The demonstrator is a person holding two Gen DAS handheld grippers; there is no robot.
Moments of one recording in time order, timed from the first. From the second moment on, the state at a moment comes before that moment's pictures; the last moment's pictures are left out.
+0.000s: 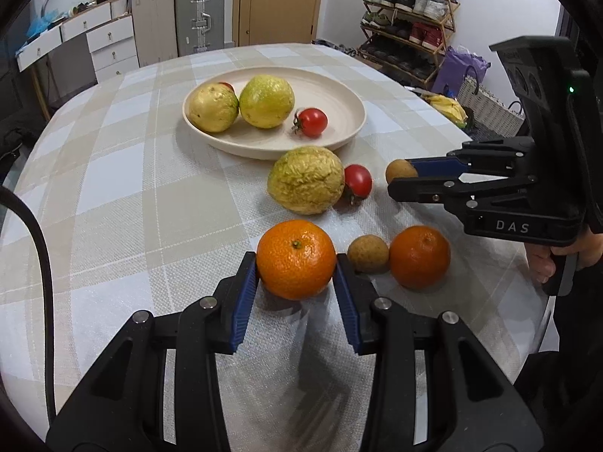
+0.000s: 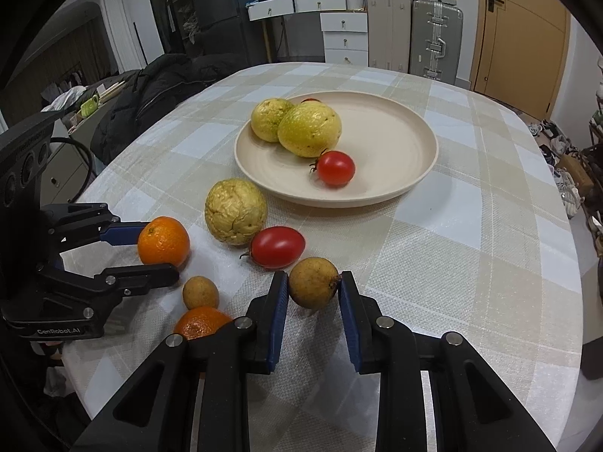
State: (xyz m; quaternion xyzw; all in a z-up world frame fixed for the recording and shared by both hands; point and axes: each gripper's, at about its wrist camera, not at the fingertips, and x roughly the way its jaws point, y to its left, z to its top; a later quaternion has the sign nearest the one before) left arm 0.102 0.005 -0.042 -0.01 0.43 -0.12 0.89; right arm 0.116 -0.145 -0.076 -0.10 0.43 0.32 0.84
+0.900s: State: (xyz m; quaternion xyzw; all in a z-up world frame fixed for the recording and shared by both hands) left arm 0.105 0.037 -0.023 -0.05 0.38 -0.04 0.92; right arm 0.122 -0.170 -0.049 -0.02 0.37 0.31 0.87
